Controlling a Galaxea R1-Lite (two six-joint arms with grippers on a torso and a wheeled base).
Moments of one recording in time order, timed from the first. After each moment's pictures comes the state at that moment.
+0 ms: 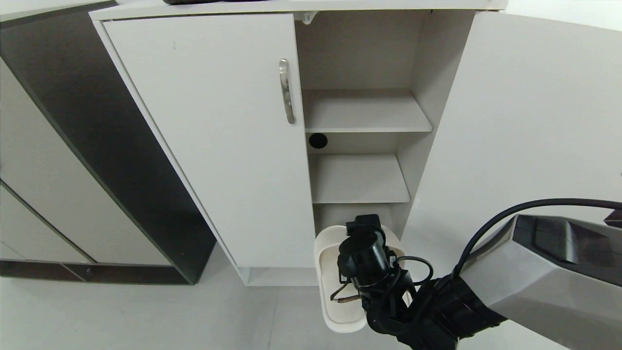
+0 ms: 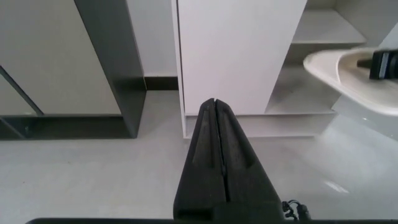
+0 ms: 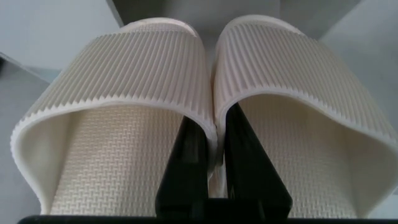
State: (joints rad) left arm 0.00 0.00 0.00 0.00 0.01 0.00; right arm 0.89 2.22 -1.05 -0.73 -0.74 0.33
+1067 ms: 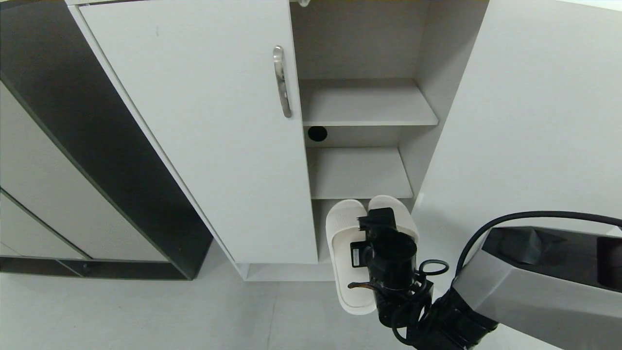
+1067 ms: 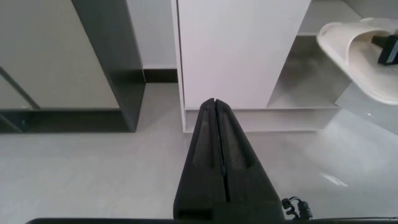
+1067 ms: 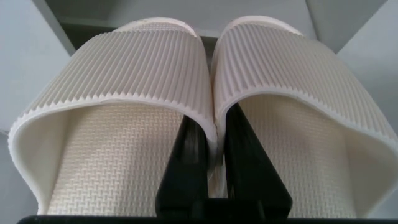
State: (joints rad) left arm 0.00 0.00 0.00 0.00 0.01 0.00; right arm 0.83 2.27 -0.91 -1.31 -0.79 0.01
